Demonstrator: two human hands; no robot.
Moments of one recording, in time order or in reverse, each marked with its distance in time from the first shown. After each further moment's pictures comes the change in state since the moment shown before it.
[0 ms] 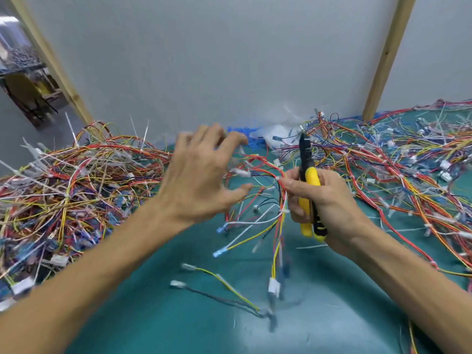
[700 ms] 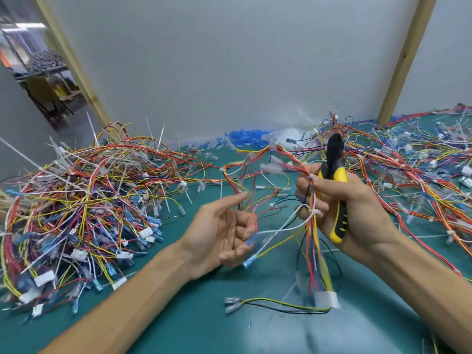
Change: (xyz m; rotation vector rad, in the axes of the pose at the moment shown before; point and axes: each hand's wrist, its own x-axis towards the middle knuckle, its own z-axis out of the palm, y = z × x) left_hand -0.066 0.010 0.032 -1.985 -0.850 -0.817; right_hand -0.005 -0.004 0.007 0.400 -0.114 0.033
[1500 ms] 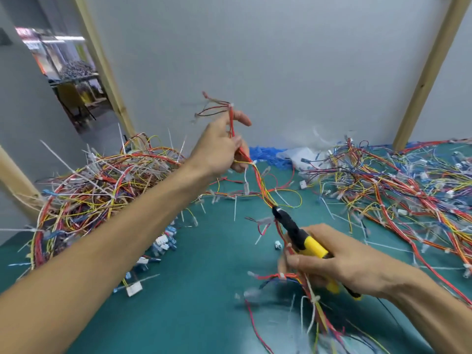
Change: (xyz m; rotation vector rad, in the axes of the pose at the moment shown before) left_hand 0.013 0.130 0.004 0.728 0.736 0.653; right_hand -0.011 0.000 -0.008 -0.950 -0.517 0.241
